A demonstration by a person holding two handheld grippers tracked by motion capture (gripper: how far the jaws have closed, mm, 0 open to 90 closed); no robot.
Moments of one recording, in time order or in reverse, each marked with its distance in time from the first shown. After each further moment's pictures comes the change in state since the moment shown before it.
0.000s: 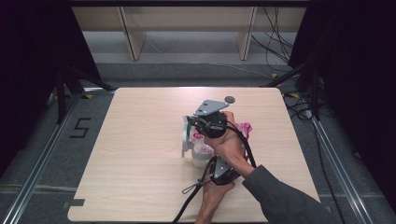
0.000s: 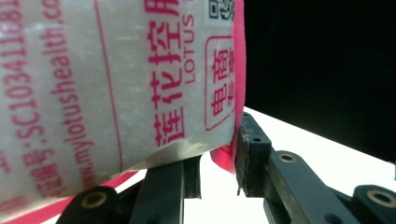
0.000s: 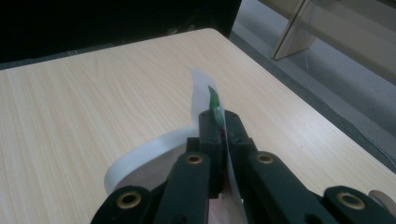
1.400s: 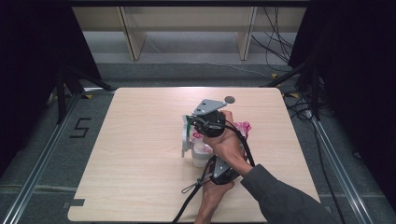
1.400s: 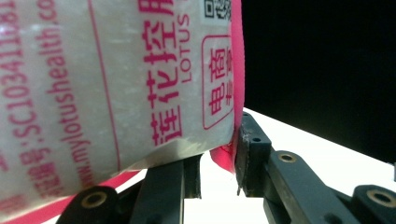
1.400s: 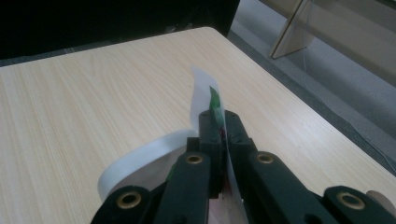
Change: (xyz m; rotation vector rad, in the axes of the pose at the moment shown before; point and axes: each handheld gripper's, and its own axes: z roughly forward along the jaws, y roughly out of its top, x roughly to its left) left arm 0.002 0.000 -0.001 0.003 -0.008 0.003; right arm -0.001 0.002 0.004 0.016 -0.005 -0.021
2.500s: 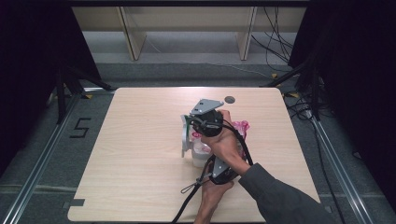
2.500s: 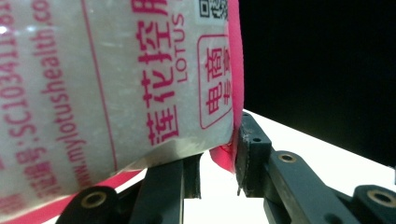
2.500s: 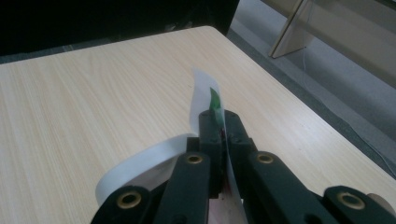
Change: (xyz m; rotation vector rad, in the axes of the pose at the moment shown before) left arm 0.003 0.001 -0.002 -0.009 0.026 0.033; right arm 0.002 0.003 0.005 0.016 0.002 -0.003
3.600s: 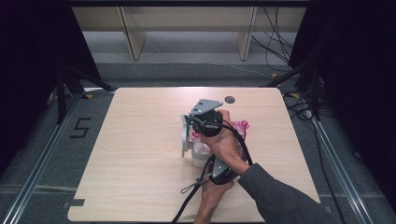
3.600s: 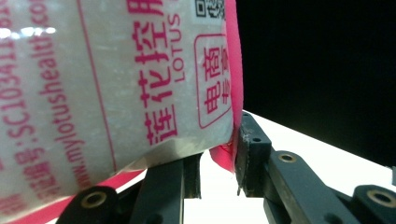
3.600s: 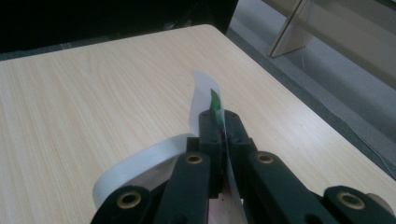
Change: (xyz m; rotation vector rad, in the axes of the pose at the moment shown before) left arm 0.001 0.002 -0.001 -0.006 -0.005 0.014; right arm 0.001 0.000 0.002 -0.010 -0.010 0.005
